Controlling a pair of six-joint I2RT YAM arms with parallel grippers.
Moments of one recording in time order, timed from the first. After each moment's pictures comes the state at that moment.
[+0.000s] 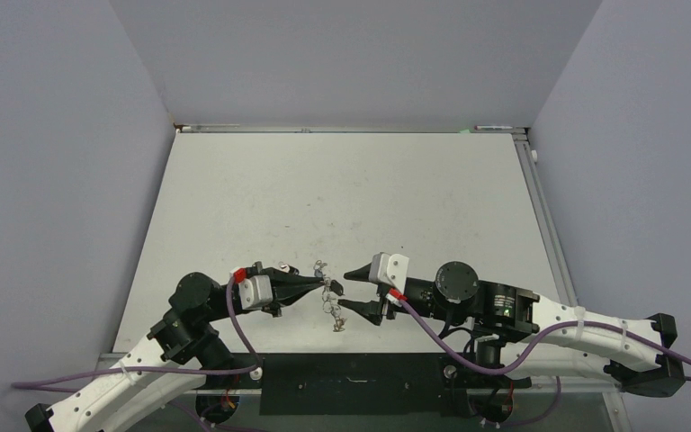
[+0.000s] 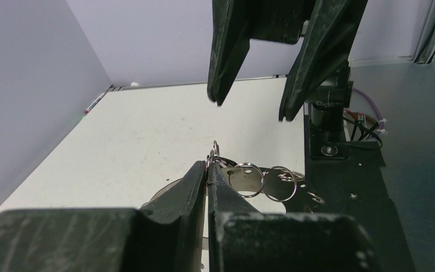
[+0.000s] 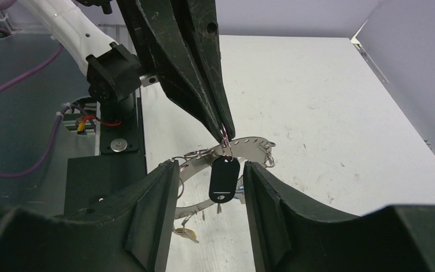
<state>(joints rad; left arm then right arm) -0.85 0.42 0.44 0.18 0.52 0.09 1.33 0.84 0.87 -0.14 -0.02 -0.17</state>
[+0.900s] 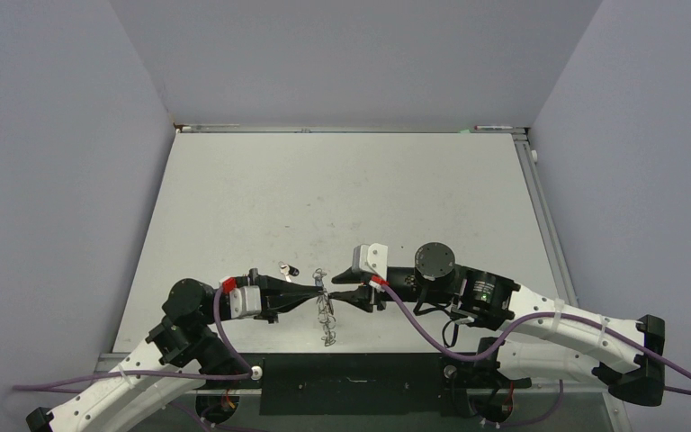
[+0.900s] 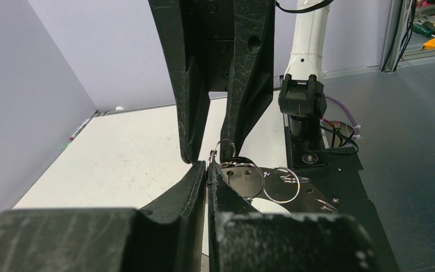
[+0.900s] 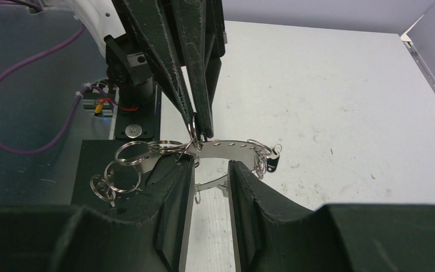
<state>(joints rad) -0.85 0.38 0.42 0.23 0.60 0.06 1.18 0.94 0.88 -0.12 -0.31 -0.19</state>
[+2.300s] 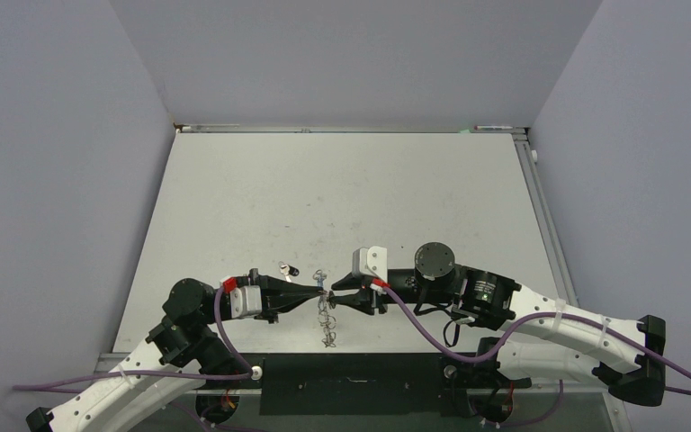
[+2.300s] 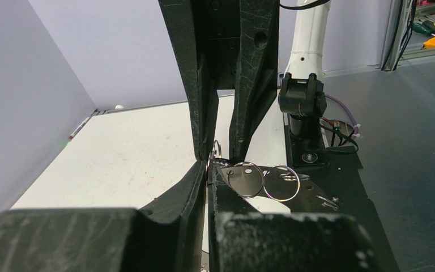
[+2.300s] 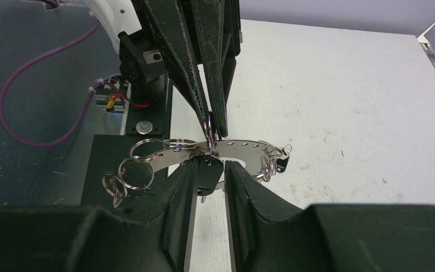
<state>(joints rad) -0.85 0.38 0.42 0.22 0.60 0.07 1.18 0.94 0.89 -0.14 -0.34 -0.19</state>
